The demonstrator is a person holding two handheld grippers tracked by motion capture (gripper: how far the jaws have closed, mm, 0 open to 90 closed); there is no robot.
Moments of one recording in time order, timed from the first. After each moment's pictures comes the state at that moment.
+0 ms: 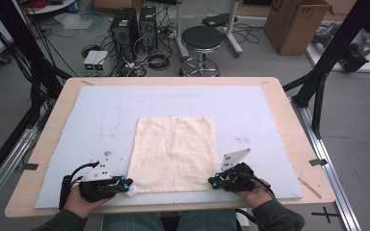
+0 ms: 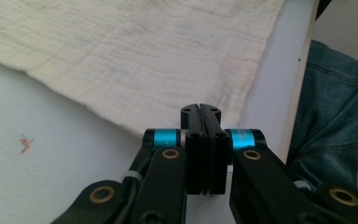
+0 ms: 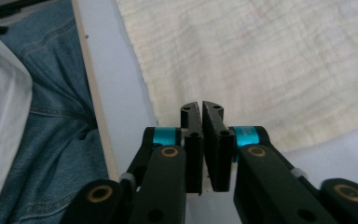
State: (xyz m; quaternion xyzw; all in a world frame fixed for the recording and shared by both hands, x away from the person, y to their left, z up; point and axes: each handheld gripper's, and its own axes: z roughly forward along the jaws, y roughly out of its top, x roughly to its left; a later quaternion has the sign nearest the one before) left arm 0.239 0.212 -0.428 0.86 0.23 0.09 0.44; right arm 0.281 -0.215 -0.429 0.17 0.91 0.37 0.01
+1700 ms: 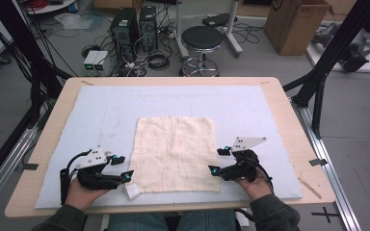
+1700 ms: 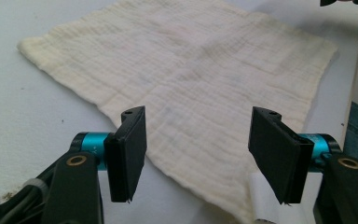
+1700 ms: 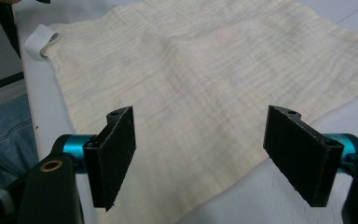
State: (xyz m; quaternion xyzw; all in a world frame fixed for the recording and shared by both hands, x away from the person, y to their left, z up) left arm 0.260 0.219 -0.418 0.81 0.30 0.13 0.49; right arm 0.306 -0.230 -0.415 0.26 0.85 0.46 0.07
